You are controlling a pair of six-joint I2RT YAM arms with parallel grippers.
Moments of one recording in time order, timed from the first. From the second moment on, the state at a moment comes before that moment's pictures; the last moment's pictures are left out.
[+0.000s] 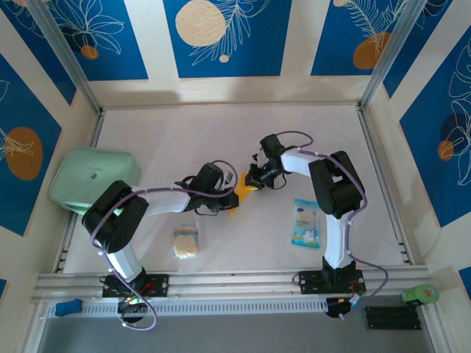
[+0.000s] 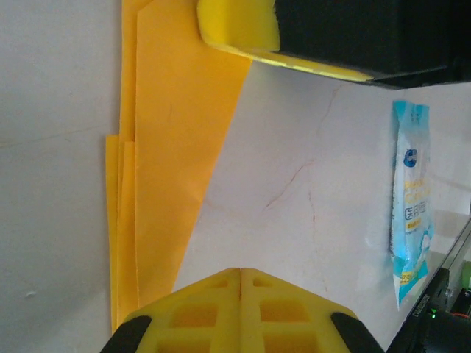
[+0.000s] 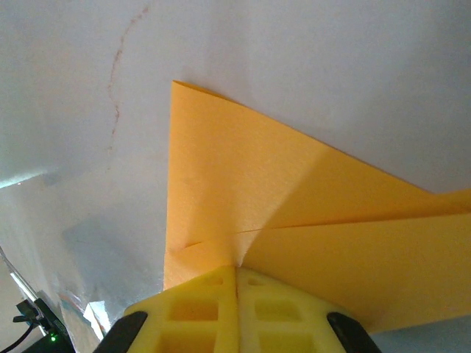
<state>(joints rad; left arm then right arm) -0.72 1.72 0.86 -0.01 0.43 -0.79 0.40 2.03 1.25 -0.50 -0.58 0.54</state>
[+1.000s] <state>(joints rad) -0.71 1.76 0.81 0.00 0.44 -0.80 0.40 2.04 1.27 -0.53 -0.58 0.52</state>
